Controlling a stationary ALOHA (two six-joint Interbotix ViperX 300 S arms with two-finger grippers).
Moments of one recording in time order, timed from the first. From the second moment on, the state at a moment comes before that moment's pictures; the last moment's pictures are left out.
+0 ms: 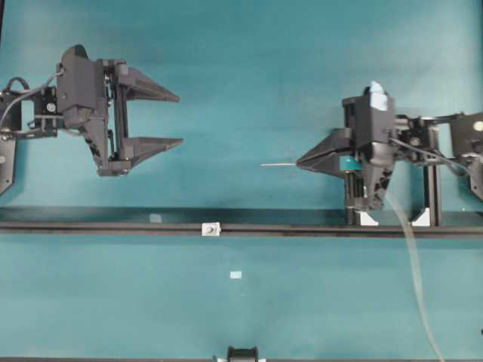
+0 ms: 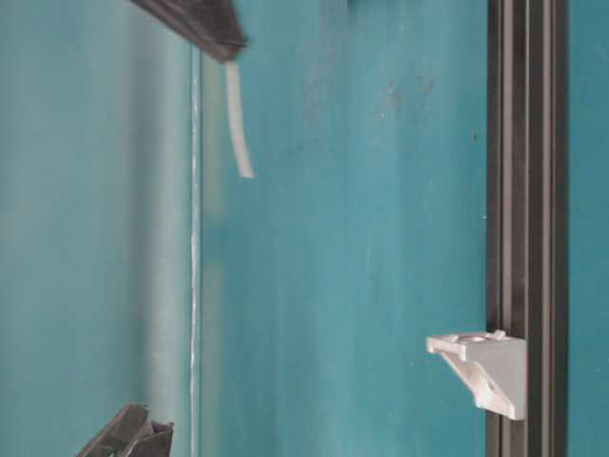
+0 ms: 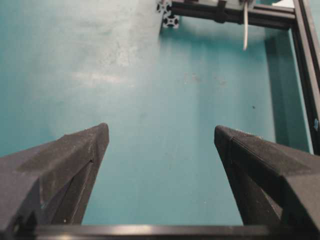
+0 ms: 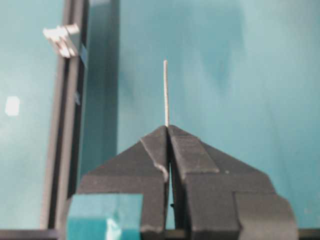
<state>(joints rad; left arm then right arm) 0.08 -0.25 1.11 -0.04 -0.55 0.00 0.04 -0.27 0.99 0.02 -0.23 0.29</state>
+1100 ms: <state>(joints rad) -0.13 0.01 1.16 -0.06 -0.90 -0.09 0.29 -0.07 1.11 0.35 -0.72 0.12</state>
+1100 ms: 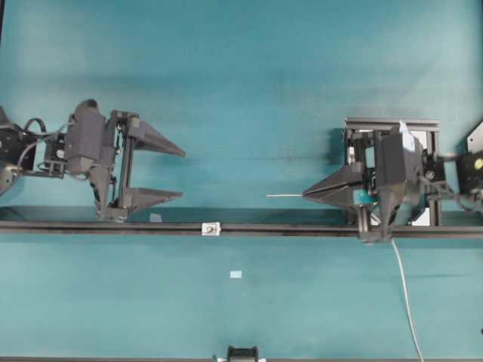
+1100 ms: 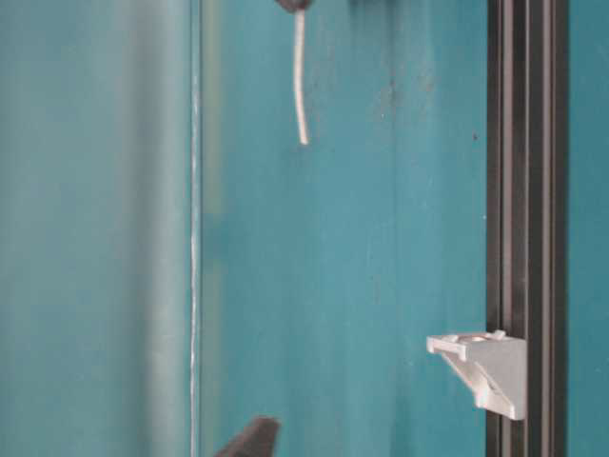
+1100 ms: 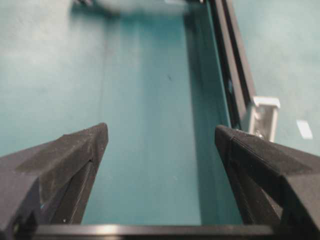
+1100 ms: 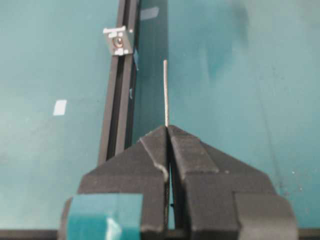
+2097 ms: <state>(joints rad) -0.28 0.19 1.10 -0.06 -1.02 -0.09 0.47 0.21 0.96 0.64 -0.89 -0.02</state>
